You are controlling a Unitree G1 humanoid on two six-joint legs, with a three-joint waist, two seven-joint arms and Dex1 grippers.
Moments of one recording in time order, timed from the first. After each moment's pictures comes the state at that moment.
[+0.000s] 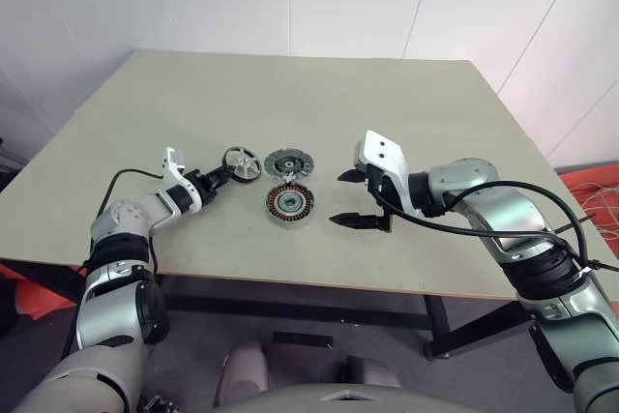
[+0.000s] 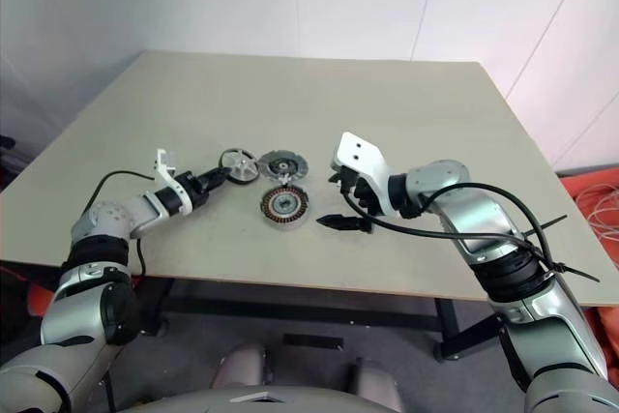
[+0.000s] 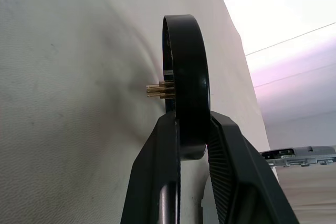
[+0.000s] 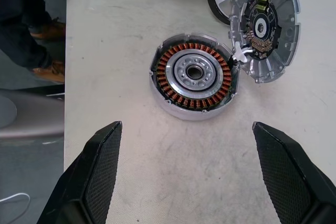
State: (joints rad) left arm -0.67 0.36 0.51 0.74 -0.63 0.92 -0.61; right arm -0.56 -0.68 0.30 -0.22 0.27 0.68 1.03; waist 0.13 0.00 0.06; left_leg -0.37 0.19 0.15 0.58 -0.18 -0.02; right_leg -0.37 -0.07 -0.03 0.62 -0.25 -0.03
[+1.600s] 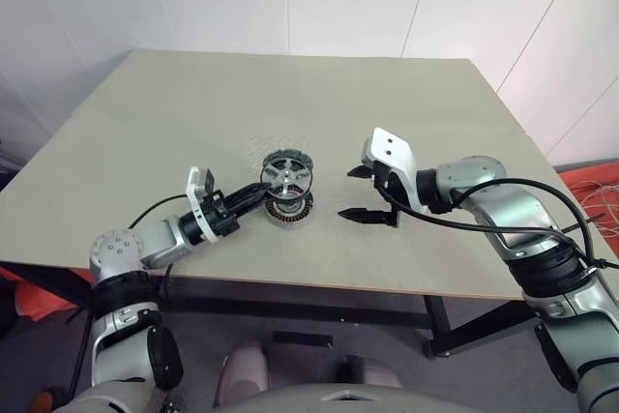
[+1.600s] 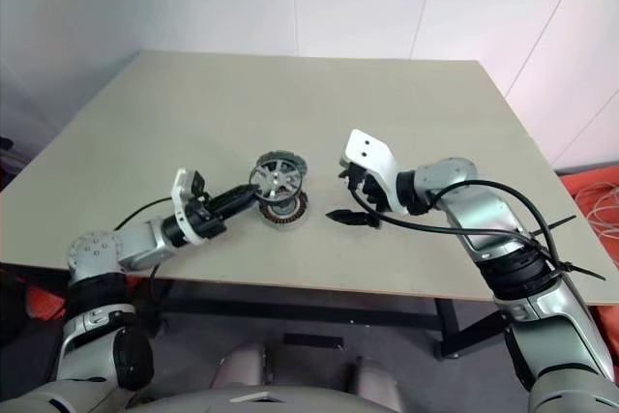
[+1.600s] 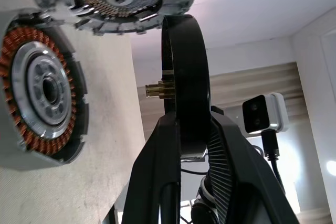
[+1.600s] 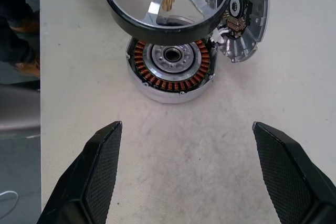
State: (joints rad) left arm -0.44 0.23 0.59 0.34 -1.13 1.50 -0.53; right arm -0.55 -0.70 0.29 -0.18 0.24 0.65 1.03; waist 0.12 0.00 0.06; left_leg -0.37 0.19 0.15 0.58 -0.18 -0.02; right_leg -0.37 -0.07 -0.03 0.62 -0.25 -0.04
